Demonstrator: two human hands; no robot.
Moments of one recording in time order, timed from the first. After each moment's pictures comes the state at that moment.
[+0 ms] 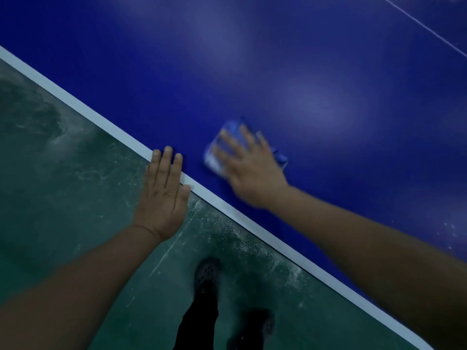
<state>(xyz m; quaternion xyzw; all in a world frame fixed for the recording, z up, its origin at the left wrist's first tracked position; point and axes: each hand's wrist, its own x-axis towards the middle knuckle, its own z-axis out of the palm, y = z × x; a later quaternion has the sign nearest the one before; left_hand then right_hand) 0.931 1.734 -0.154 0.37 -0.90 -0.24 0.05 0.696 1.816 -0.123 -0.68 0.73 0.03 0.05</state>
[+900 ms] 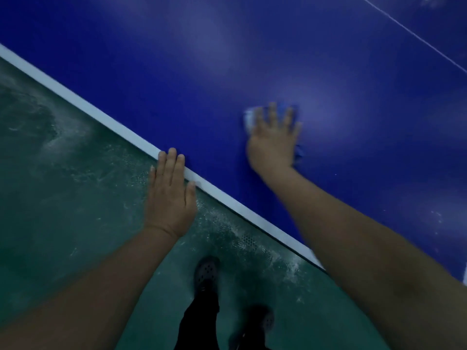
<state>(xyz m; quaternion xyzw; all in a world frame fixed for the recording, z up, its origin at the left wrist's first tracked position) 0.928 1.750 -0.135 0.43 -0.86 -0.25 0.07 0.686 1.786 -0.109 -0.39 0.92 0.01 0.05</state>
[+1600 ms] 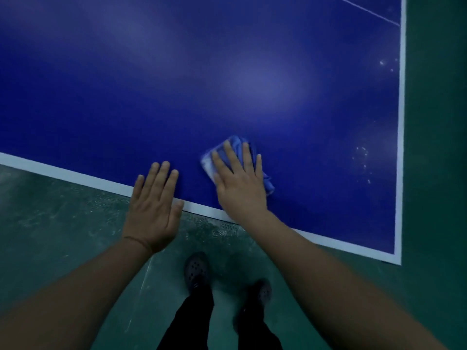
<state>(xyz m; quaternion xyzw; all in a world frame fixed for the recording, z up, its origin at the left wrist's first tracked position) 0.875 1.808 -0.143 0.19 -0.97 -0.17 0.01 0.711 1.954 -0.117 -0.39 0.91 -0.04 0.12</state>
